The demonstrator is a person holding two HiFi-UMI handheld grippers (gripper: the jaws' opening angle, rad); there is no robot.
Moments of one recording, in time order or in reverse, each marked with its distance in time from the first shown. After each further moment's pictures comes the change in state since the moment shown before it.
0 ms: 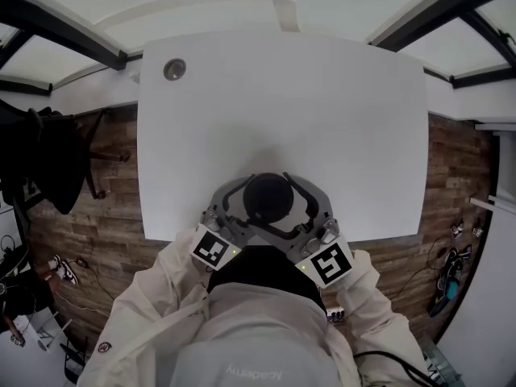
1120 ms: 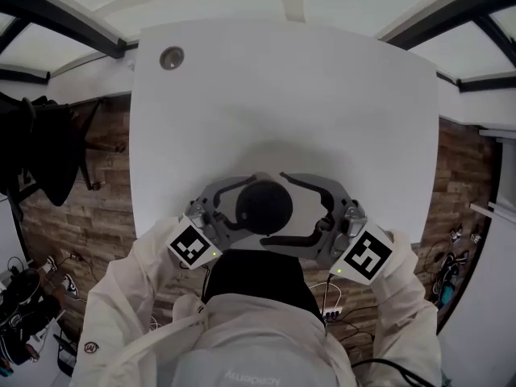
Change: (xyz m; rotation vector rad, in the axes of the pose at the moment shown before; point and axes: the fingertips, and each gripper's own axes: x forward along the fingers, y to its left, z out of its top) left arm -0.003 -0.003 -0.007 0.033 0.015 -0.215; right arm -0.012 0.007 -0.004 -0.034 0.131 0.446
